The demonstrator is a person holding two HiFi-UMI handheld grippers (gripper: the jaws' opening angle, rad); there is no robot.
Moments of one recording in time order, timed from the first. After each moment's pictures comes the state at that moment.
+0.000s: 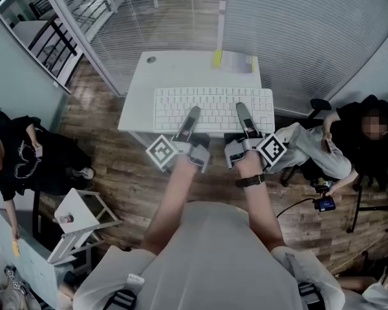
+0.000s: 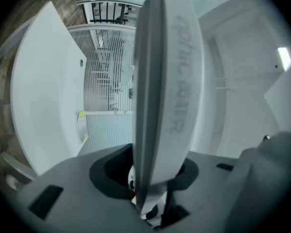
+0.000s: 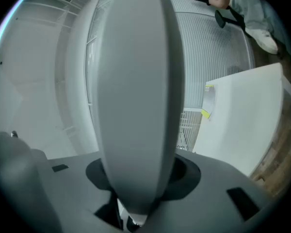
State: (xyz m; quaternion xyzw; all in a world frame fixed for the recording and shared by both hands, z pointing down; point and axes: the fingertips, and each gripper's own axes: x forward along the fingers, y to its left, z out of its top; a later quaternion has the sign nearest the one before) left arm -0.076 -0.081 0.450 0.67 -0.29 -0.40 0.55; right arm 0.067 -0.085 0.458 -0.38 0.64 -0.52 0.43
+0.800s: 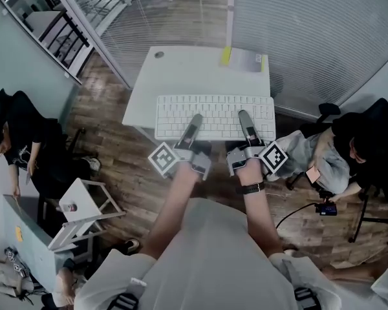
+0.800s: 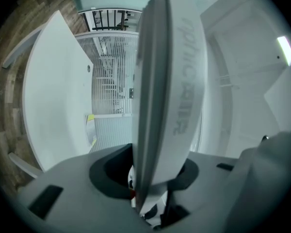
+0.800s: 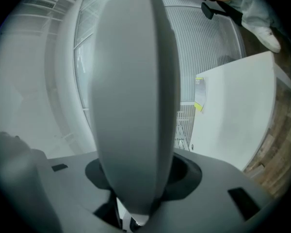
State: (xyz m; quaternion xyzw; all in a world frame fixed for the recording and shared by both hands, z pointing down) left arm -0.077 -0.080 0.466 0.65 -0.33 -0.39 0.56; right arm 0.065 -0.093 0.482 -0.35 0.61 -0.57 0.43
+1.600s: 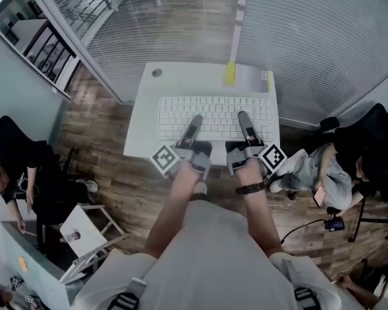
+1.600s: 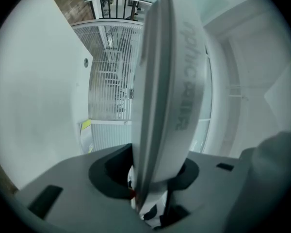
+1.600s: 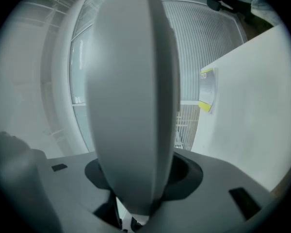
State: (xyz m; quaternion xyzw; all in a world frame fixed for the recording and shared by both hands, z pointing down) left arm -0.075 -0.077 0.453 0.67 -0.28 -0.41 0.56; right arm 0.069 -0.080 0.455 -0.37 0.64 -0.52 0.44
